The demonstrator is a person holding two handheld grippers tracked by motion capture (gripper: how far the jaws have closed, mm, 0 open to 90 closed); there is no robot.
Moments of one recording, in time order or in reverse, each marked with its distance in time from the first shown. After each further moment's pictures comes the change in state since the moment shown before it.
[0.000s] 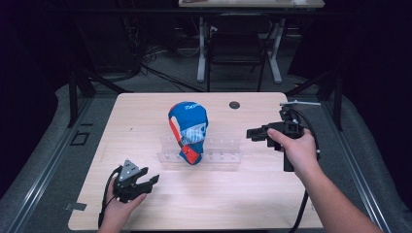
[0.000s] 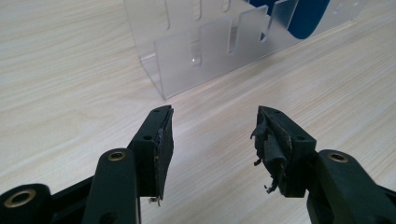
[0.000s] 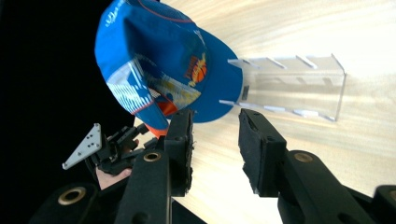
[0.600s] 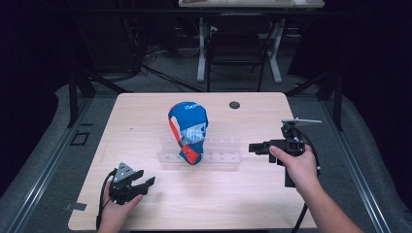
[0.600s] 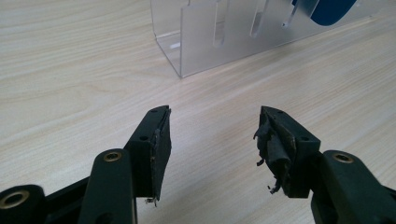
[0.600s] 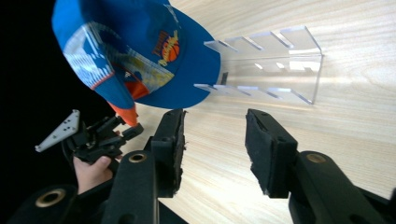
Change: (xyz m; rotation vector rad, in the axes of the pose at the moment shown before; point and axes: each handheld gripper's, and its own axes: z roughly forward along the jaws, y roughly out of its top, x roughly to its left) left arm 0.012 -0.016 0.004 0.005 0.004 -0.058; right arm -0.030 -0.033 0.010 -0.021 -0.031 -0.035
